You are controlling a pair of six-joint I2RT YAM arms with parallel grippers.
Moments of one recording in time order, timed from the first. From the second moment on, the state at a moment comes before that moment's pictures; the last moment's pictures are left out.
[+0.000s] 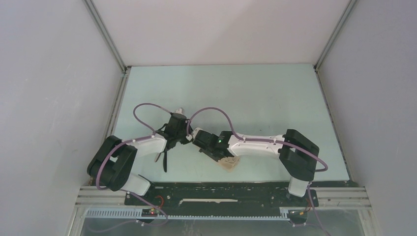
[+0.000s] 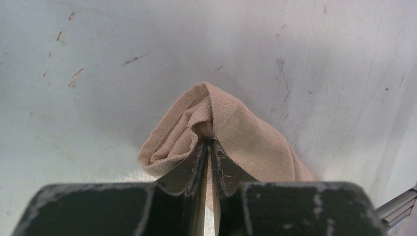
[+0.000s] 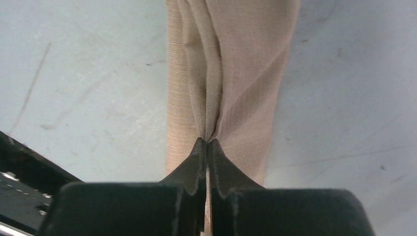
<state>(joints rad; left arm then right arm) -0.51 1.45 0.57 0.08 0.04 -0.80 1.16 1.77 1.21 -0.61 0.30 0.08</state>
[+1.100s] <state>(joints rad) -0.51 1.45 0.55 0.11 0.05 -0.80 1.18 1.82 1.14 -0.49 0.21 0.29</state>
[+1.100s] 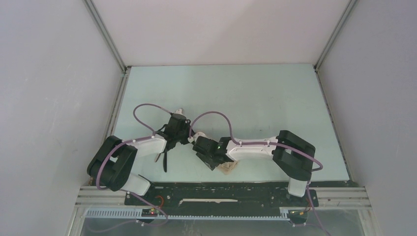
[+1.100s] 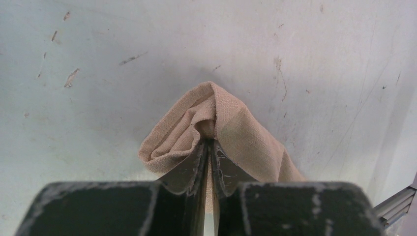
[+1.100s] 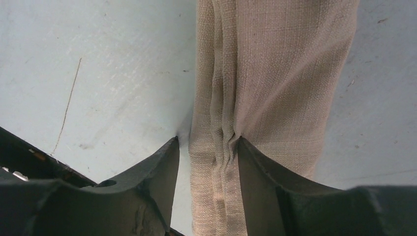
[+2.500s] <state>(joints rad) -0.35 1.00 0.76 -0.35 0.15 -0.71 0.49 1.75 0.52 0.60 -0.90 0.99</state>
